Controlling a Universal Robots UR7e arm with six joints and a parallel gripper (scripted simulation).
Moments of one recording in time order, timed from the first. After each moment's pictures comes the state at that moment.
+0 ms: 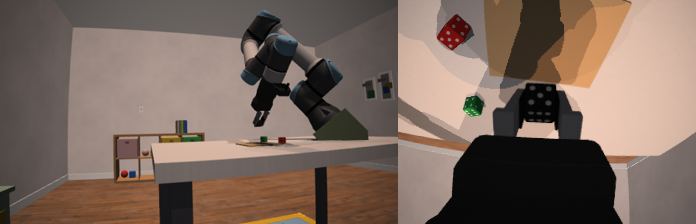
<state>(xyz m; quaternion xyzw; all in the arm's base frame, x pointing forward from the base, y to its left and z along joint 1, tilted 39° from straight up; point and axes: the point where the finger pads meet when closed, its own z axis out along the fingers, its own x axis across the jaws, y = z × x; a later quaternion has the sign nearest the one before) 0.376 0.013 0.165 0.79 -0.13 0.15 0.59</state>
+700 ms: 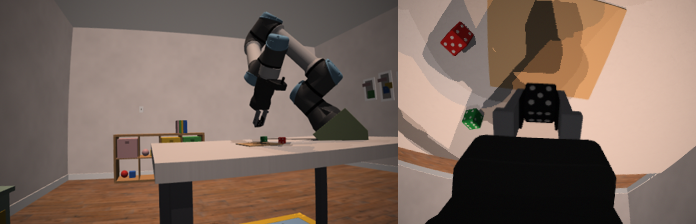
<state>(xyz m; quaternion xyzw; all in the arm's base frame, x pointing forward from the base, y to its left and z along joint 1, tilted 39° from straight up) 0.376 0.013 0.166 0.83 -0.12 0.16 0.53</state>
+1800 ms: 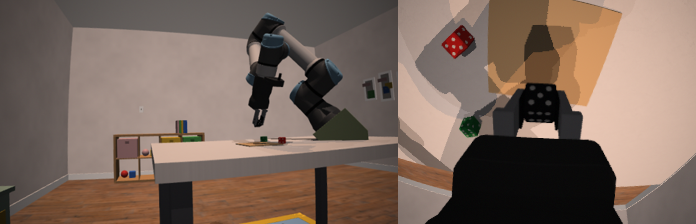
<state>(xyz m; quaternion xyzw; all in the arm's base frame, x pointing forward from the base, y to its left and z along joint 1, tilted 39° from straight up) 0.375 0.012 0.169 0.85 -0.10 0.17 0.49</state>
